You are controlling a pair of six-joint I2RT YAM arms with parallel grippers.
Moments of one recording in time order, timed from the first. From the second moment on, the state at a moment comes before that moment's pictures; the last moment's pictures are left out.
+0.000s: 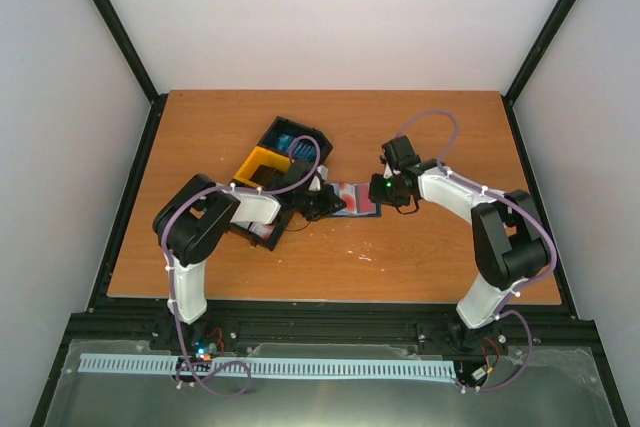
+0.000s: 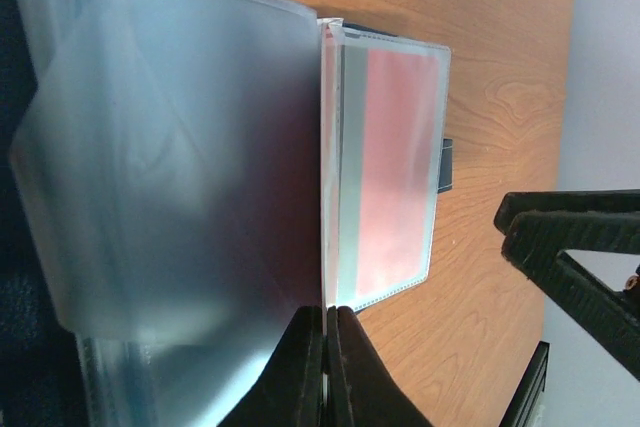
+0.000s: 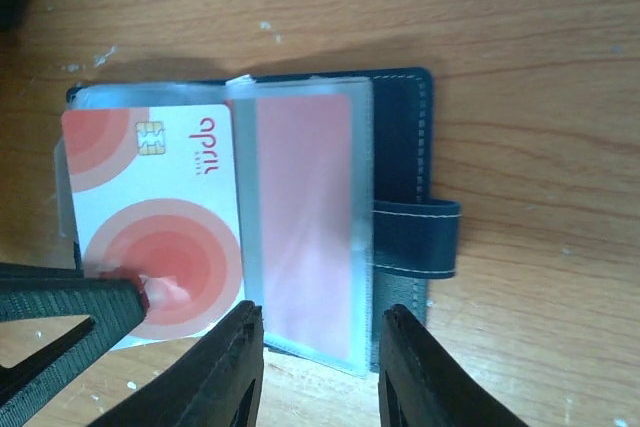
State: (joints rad) left arm -0.65 1.93 0.96 0.26 0.44 -0.98; right arm 0.40 1.68 1.06 -0.49 -0.16 0.49
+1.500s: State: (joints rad) left arm -0.65 2.01 0.98 0.33 0.48 -0.99; right arm 0.40 1.83 1.11 -0.54 -0.17 0.45
